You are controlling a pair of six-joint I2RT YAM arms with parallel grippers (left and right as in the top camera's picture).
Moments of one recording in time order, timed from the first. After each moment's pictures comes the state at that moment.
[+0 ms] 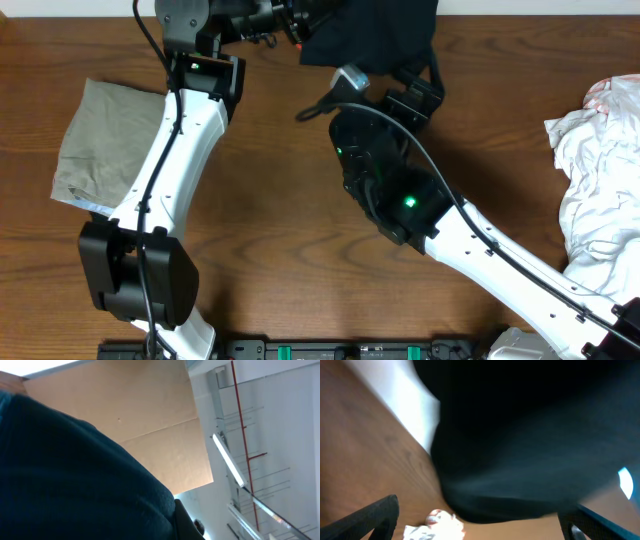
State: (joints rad) left arm -0.21 1.81 1.65 0.75 1.18 -1.84; right arm 0.82 1.48 1.25 -0.06 1.22 -0.89
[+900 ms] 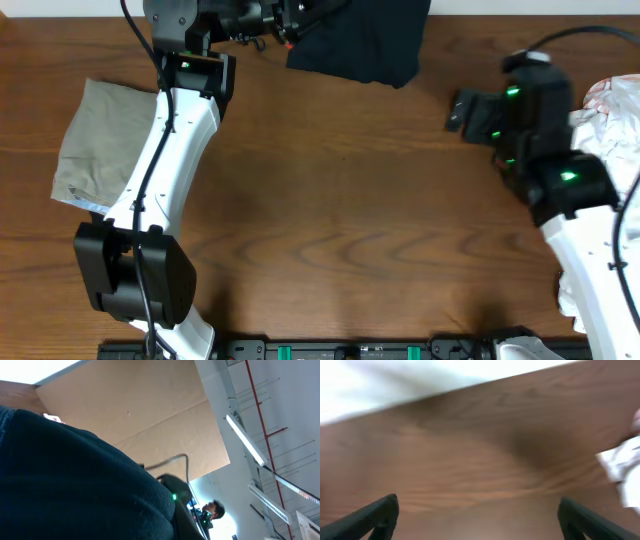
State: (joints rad) left arm -0.18 1.81 1.65 0.75 1.27 -1.71; right arm 0.16 1.27 1.24 -0.64 0.07 0.38
